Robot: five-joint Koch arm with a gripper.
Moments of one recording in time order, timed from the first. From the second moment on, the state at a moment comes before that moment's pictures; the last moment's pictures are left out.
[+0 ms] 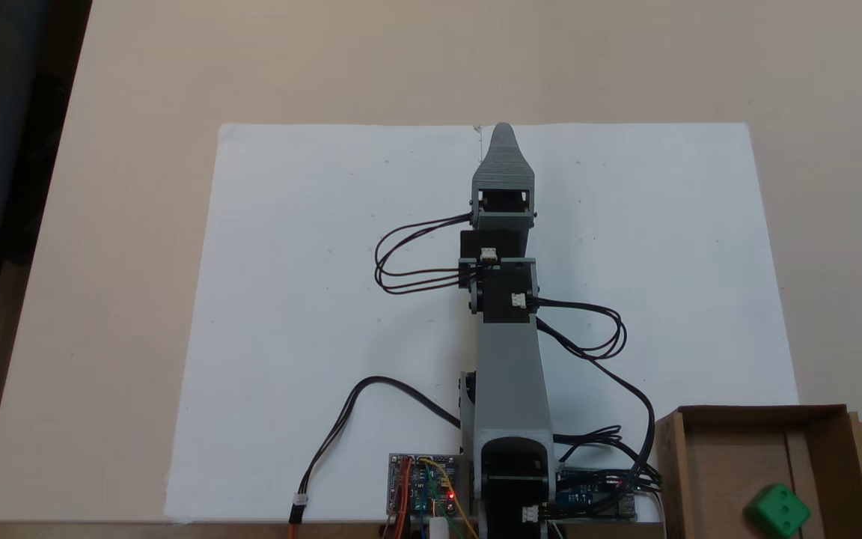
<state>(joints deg) -0.4 129.3 146.0 -24.5 2.1</state>
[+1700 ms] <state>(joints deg) 2.9 129.4 175.7 -92.7 2.1</state>
